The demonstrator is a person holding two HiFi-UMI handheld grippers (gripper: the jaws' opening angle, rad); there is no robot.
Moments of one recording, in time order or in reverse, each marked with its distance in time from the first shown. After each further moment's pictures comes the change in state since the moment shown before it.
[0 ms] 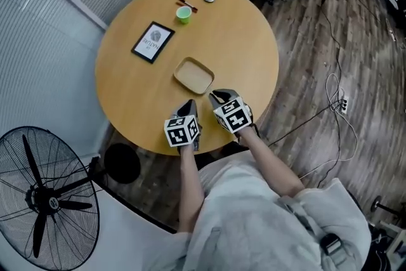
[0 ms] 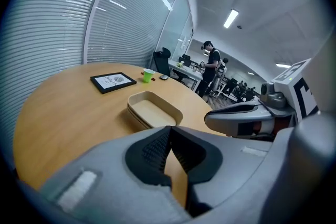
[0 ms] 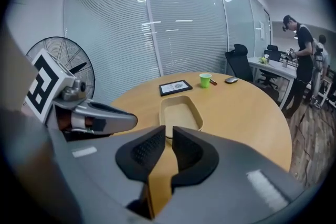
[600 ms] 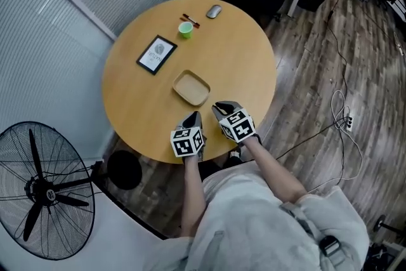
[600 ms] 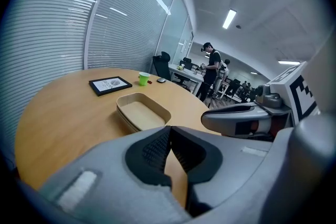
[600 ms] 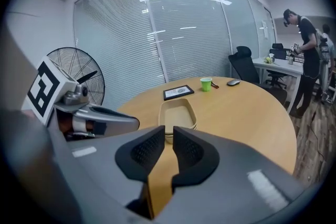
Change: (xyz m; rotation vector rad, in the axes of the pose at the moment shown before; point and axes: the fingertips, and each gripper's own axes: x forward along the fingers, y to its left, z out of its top) left arm 0.003 -0.046 -0.007 0.015 -0.046 0.047; right arm -0.029 -0.023 -0.014 0.015 -0.082 0.102
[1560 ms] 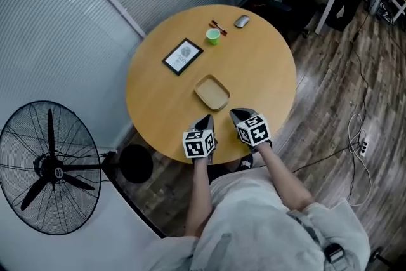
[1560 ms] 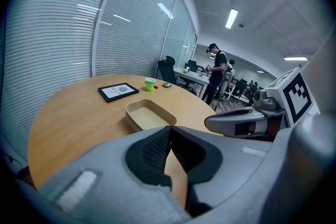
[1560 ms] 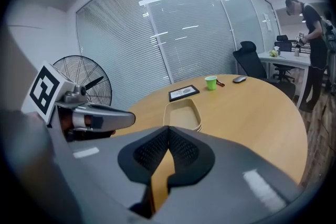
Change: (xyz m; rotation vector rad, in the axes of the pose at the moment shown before) left arm -0.015 0.003 0.013 0.016 -0.039 0.080; right arm -0.003 -0.003 0.003 0.034 -0.012 0.093
